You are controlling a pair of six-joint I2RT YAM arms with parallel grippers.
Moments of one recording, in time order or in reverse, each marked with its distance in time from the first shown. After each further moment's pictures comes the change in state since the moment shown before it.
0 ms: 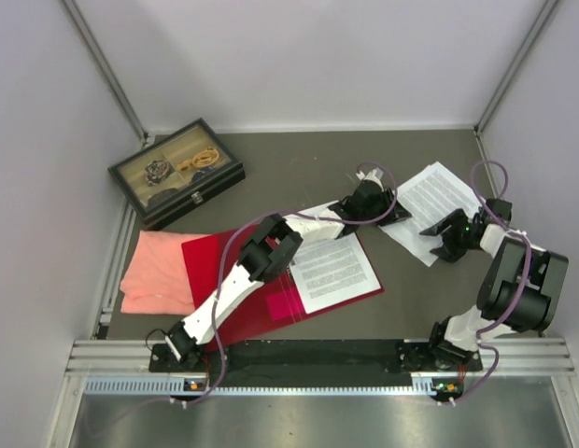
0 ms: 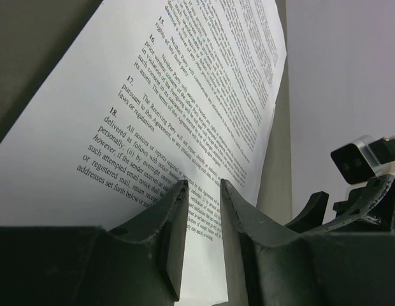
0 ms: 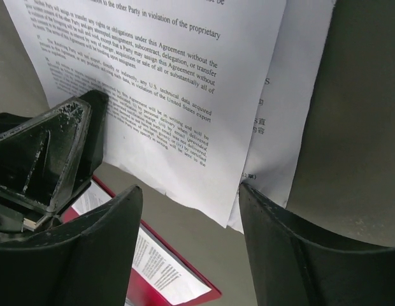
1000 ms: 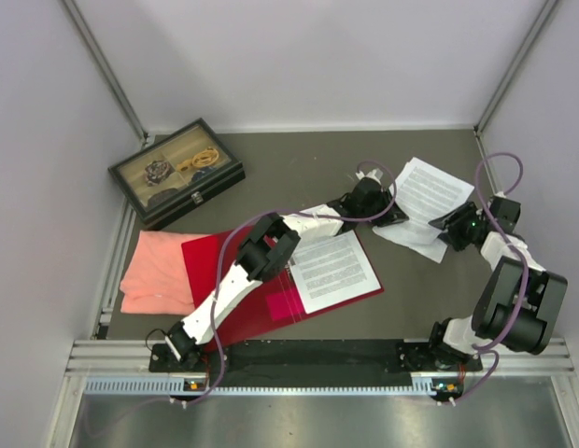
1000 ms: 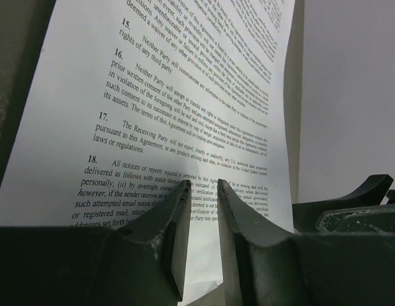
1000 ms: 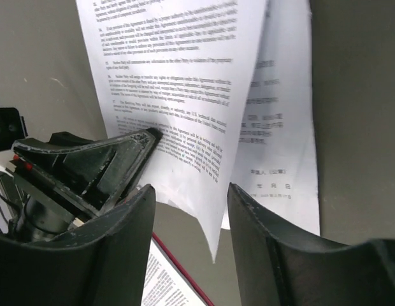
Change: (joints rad) left arm -0.001 -0.042 -0.018 -0.108 0.019 0.012; right arm -0.004 -0.144 -0.062 0.167 0.016 0.032
